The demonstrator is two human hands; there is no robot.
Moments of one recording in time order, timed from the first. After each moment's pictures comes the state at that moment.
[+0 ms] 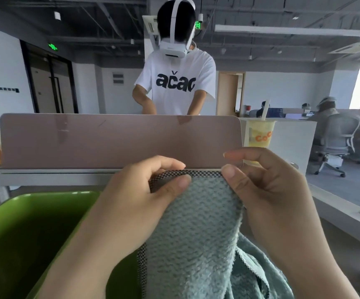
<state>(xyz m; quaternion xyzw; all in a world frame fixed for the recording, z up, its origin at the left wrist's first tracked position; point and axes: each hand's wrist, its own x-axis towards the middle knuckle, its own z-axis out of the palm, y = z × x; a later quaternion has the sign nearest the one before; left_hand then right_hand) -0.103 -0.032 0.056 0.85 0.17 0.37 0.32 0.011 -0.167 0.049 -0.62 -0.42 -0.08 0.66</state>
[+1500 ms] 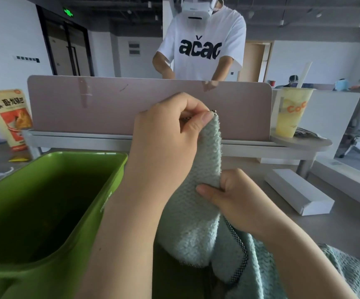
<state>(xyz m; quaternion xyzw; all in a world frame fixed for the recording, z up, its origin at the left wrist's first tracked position) -0.087 -0.022 0.050 0.79 0.12 0.55 0.25 0.026 -0.108 -0.019 -0.75 -0.50 0.10 0.43</state>
